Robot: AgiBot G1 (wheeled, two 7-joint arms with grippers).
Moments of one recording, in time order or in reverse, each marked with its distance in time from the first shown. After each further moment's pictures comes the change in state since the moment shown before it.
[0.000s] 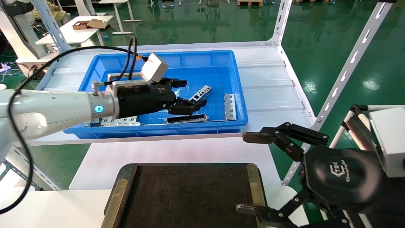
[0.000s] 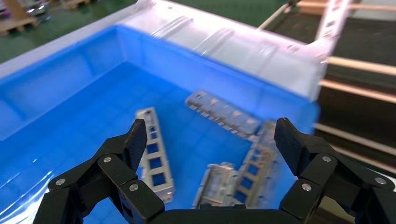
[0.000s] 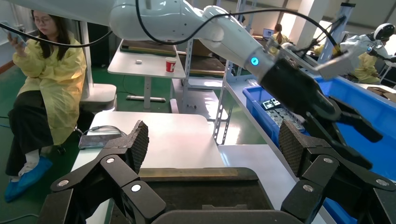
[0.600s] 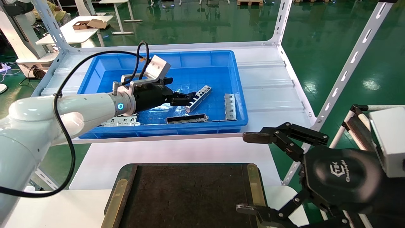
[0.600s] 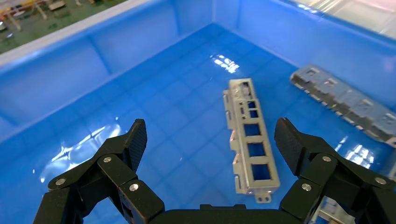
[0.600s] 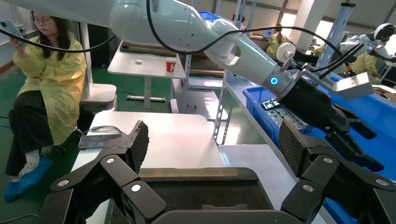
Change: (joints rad) left arm -0.019 0.131 0.017 0.174 0.020 -0.331 0.052; right arm 0.000 0.001 -0.001 0.000 0.001 0.001 -0.001
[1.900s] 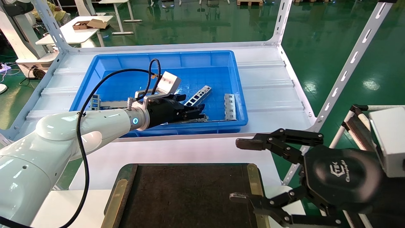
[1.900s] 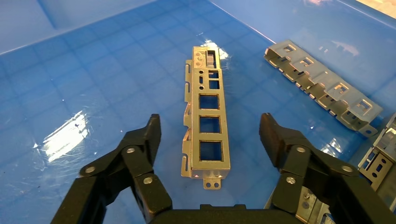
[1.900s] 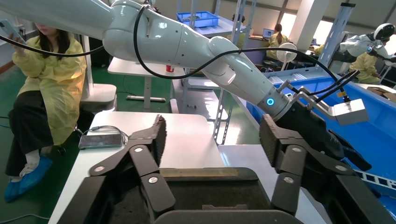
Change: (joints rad) left arm 0.101 0.007 0.212 -0.159 -0.092 -0.128 -0.234; right arm 0.001 0.001 -0.003 0.000 0.002 0.001 -0.001
